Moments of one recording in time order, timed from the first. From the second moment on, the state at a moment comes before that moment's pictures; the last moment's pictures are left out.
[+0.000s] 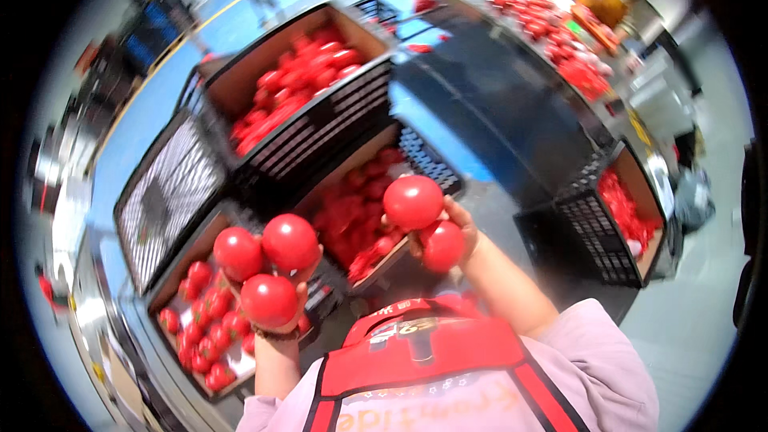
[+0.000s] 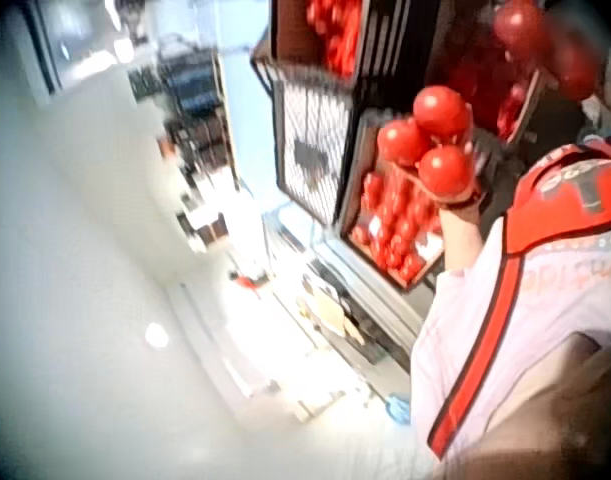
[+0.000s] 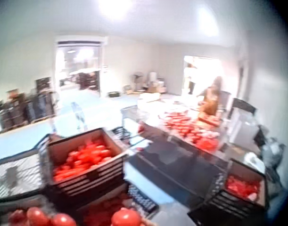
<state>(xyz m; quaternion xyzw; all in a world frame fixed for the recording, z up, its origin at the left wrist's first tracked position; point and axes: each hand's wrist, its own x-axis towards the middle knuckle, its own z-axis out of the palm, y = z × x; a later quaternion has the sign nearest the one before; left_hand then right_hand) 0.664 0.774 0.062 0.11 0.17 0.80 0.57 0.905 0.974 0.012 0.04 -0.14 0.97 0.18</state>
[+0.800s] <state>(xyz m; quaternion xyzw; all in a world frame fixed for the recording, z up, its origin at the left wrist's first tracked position) 1.132 1.439 0.056 0.02 0.05 0.30 0.95 1.404 1.243 0.017 -0.15 -0.01 0.66 0.73</state>
